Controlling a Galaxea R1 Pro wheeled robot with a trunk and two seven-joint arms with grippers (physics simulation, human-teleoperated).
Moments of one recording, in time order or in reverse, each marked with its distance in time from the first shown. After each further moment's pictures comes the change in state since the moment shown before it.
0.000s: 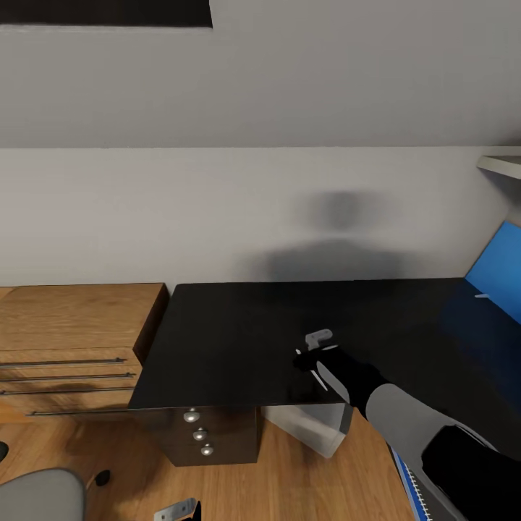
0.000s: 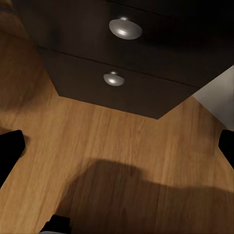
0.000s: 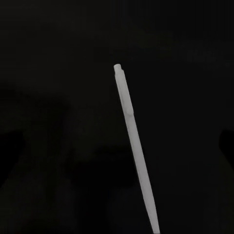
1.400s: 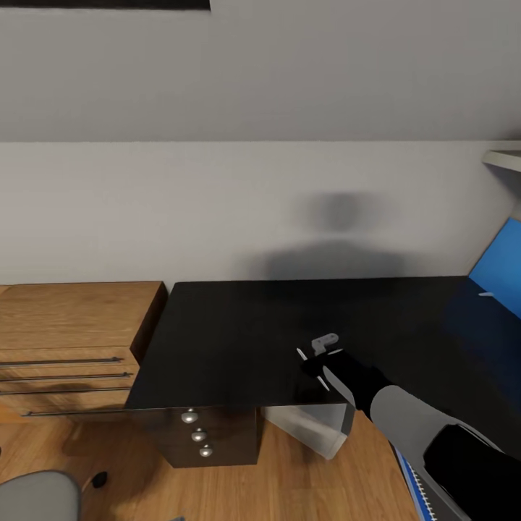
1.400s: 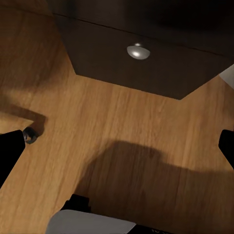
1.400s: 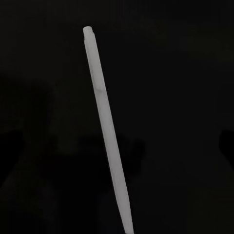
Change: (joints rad) left arm 0.000 0.023 0.022 0.087 0.004 0.000 0.000; right arm 0.000 -0.016 0.008 0.053 0.042 -0.002 0.017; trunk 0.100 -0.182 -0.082
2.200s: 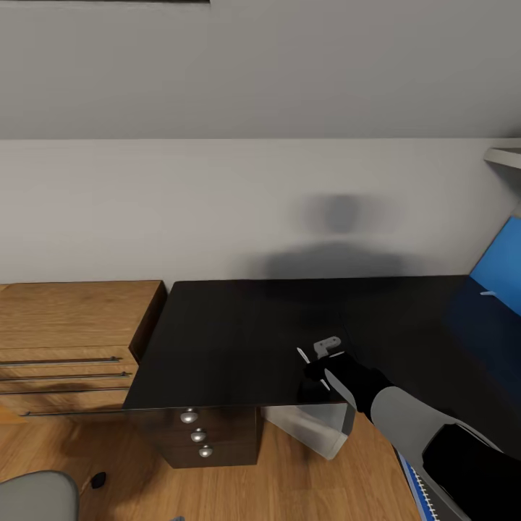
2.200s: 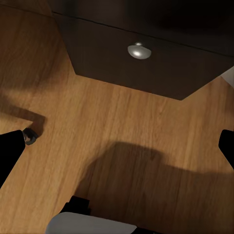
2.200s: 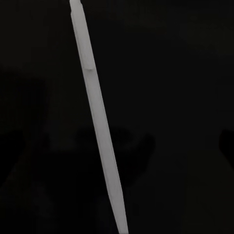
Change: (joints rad) left arm 0.000 0.001 0.001 0.000 0.000 -0.001 0.000; right arm 0.000 0.002 0.003 0.036 0.003 -0.004 0.000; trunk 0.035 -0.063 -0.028
